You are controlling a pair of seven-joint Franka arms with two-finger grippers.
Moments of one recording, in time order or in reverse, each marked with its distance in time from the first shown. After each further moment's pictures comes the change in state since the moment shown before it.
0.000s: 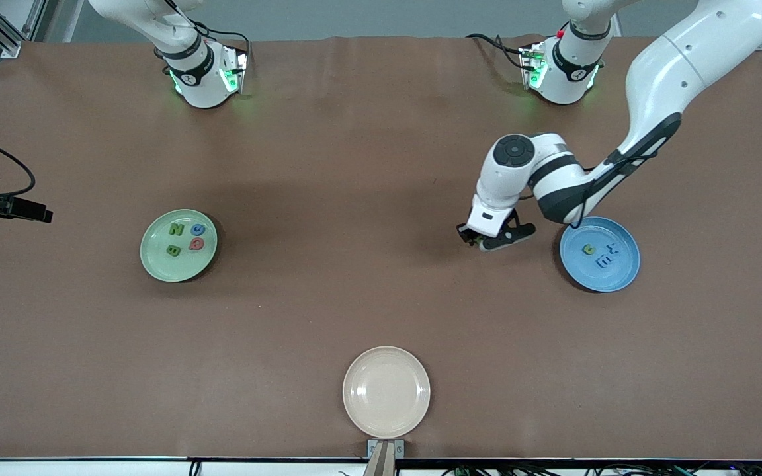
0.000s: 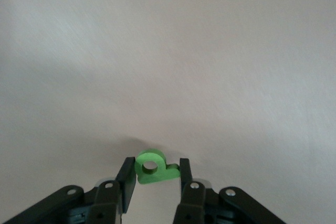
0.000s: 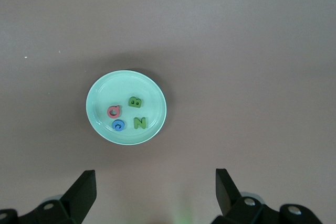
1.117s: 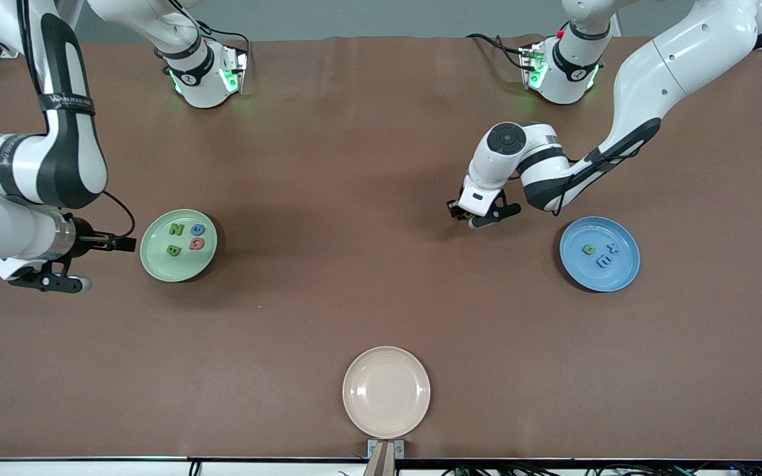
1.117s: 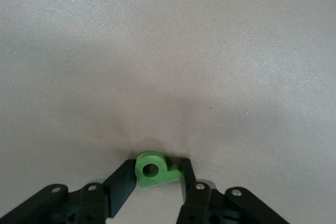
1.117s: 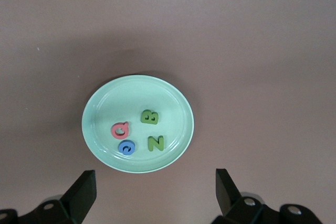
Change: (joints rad) left arm -0.059 0.029 0.039 -0.143 0.000 0.120 -0.132; right arm 0.120 0.088 0.000 -0.235 0.000 0.259 0.124
